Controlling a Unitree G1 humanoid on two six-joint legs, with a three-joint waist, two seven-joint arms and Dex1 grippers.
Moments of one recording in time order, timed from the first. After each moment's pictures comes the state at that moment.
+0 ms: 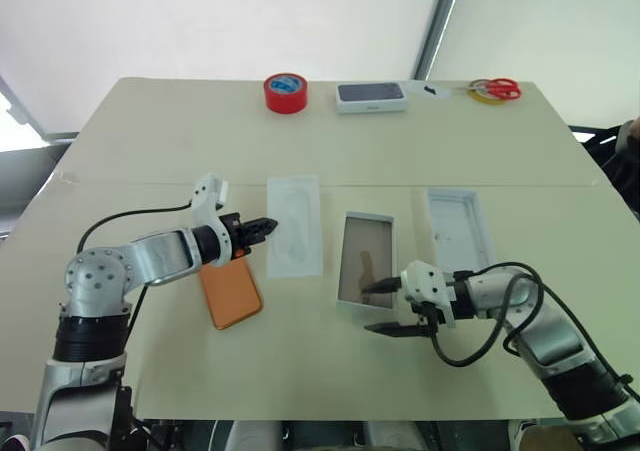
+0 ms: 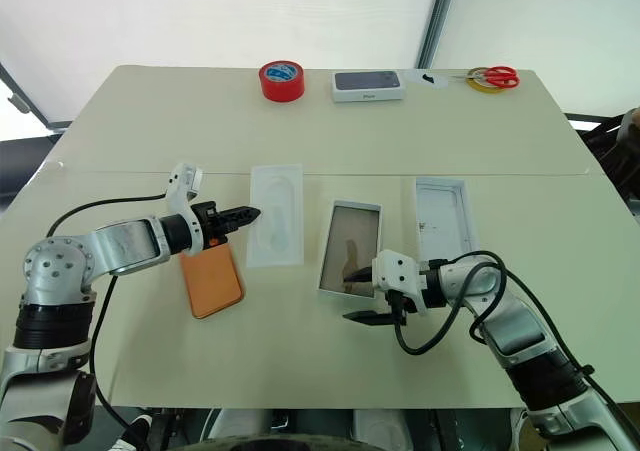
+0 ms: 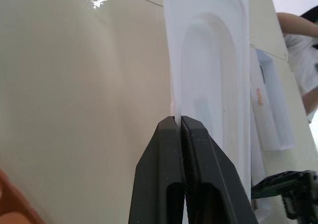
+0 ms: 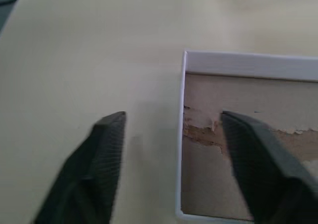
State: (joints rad) left arm -0.44 0.58 0.14 -0.10 -1.61 1.12 0.29; right arm -0.21 -0.72 0.25 -0.12 0.19 0.11 1.20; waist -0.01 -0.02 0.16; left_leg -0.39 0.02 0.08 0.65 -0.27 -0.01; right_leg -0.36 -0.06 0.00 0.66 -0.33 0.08
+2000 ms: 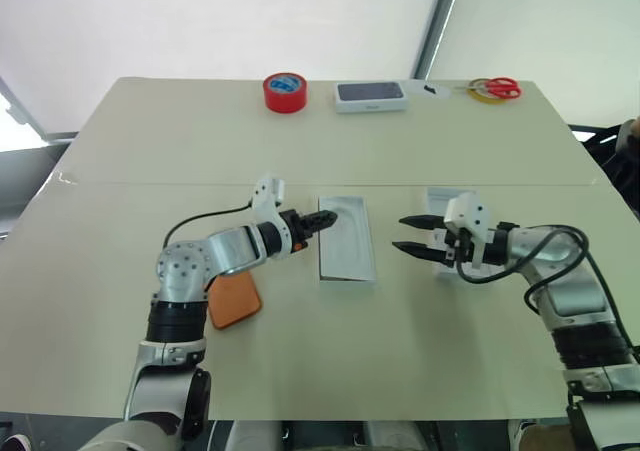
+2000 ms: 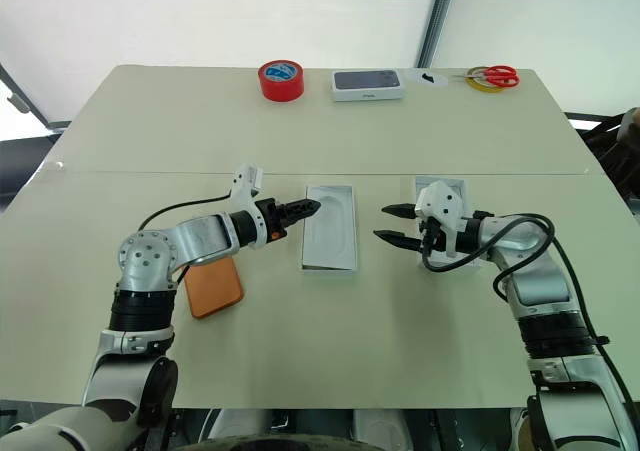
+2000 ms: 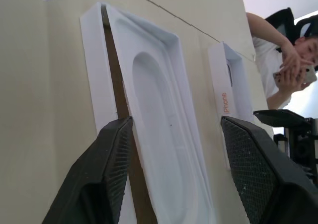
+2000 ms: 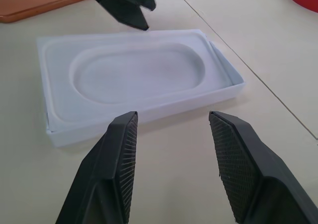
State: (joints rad) left arm -0.56 0.21 0.13 0.00 -1.35 1.12 0.27; right arm -0.37 -0.67 0.03 0.11 0.28 0.10 1.11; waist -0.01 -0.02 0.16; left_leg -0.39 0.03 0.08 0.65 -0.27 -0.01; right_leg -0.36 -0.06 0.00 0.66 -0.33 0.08
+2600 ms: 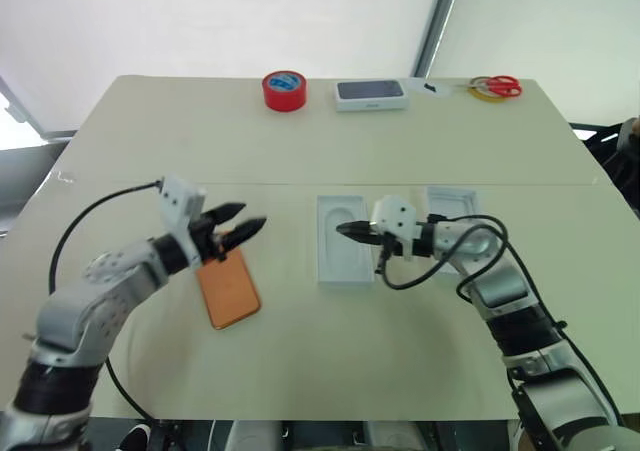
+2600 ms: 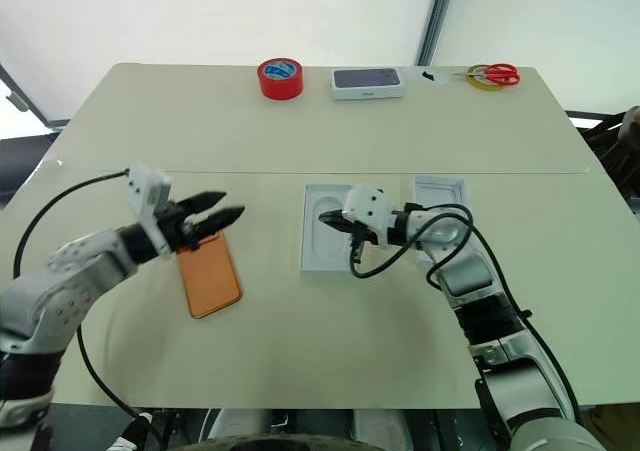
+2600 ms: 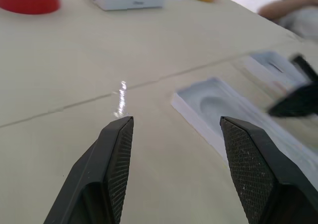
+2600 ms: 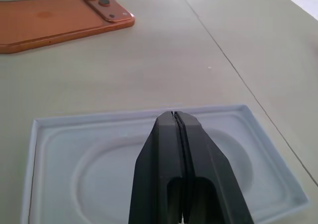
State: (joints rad) left arm -0.12 0.77 0.11 -0.32 -0.77 0.52 -0.68; right arm -0.51 -0.48 0.26 0.11 0.06 0.04 0.97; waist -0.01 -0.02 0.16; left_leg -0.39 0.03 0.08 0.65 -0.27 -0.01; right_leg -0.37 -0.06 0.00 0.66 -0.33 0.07
